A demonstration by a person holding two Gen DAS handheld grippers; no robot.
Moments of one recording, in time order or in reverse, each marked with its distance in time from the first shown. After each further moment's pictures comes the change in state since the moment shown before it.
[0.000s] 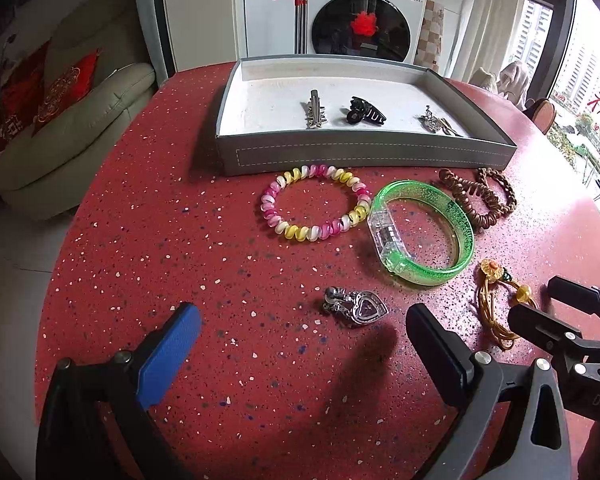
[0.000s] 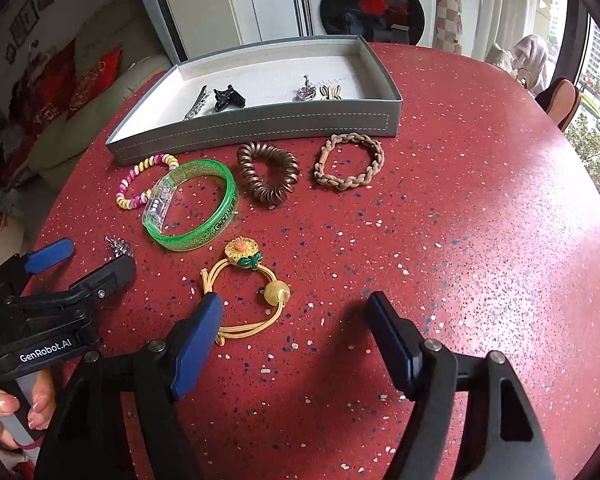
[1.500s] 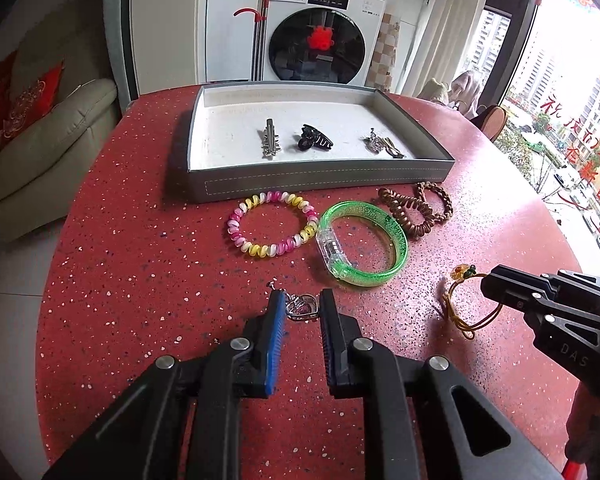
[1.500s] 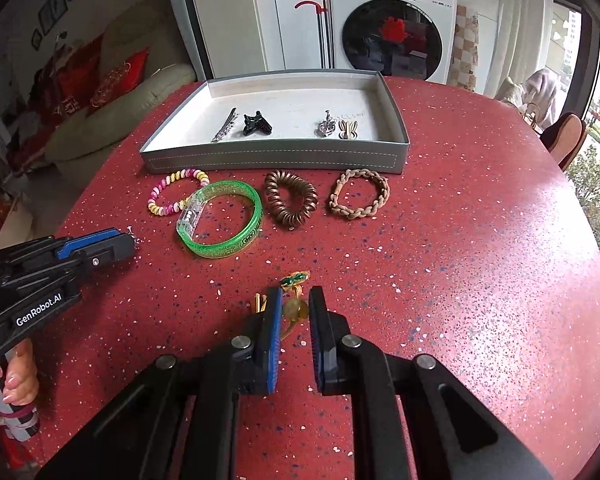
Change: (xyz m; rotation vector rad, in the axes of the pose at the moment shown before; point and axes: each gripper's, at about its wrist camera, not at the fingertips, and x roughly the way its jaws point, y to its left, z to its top) left arm -0.040 0.004 0.003 0.048 -0.044 -0.172; right arm -0.037 0.002 -0.001 -0.041 -0.079 0.027
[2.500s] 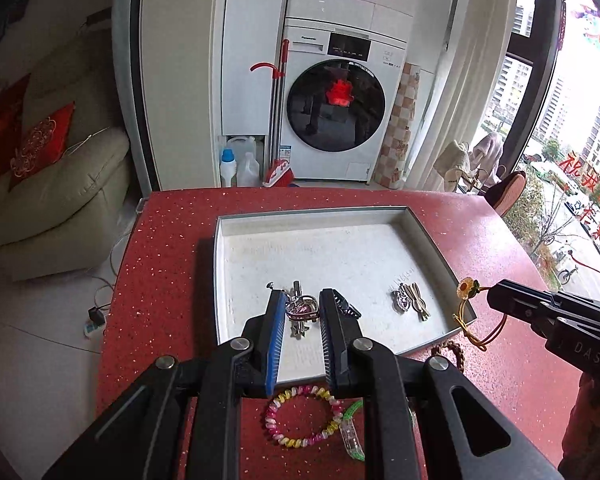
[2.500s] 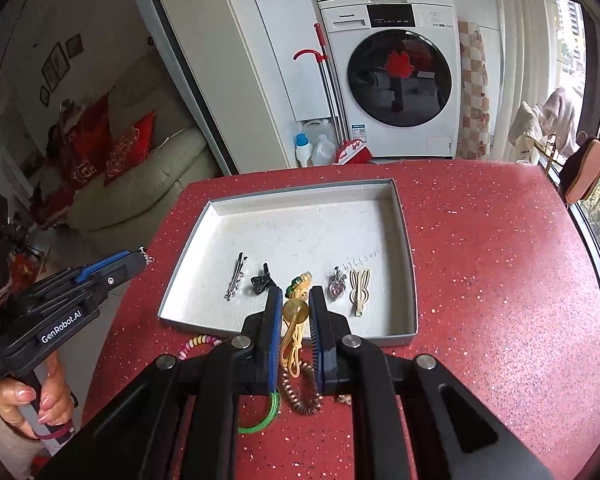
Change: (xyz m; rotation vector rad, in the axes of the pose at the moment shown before) left arm 0.000 0.018 0.157 -0.039 -0.129 0.050; right arm 0.007 -0.027 0.158 0.100 -0.112 0.117
